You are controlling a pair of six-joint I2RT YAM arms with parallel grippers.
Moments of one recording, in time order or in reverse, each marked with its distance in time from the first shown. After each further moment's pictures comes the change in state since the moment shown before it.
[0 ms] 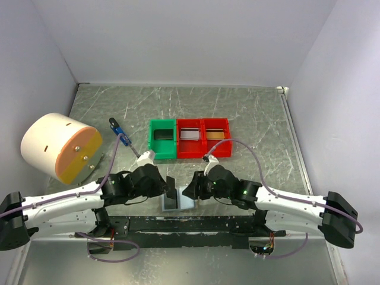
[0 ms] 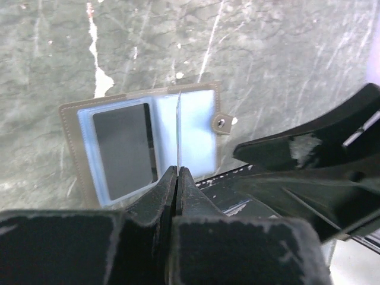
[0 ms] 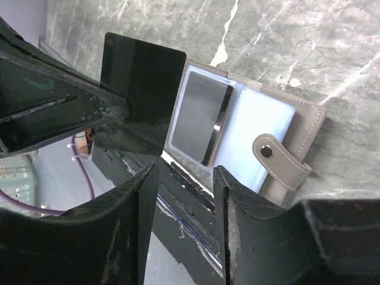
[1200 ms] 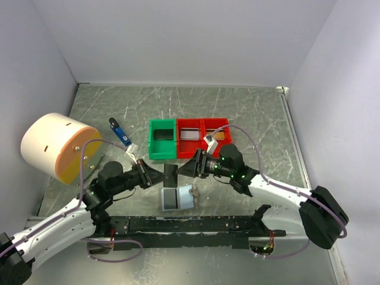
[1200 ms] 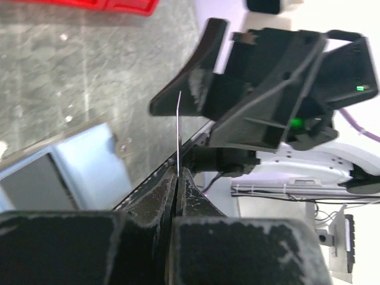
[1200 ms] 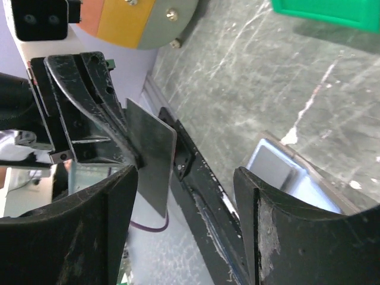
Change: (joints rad) left arm 0.376 -0.329 -0.298 0.489 0.517 0.087; right arm -0.338 0.108 0.026 0.358 -0.436 0.023
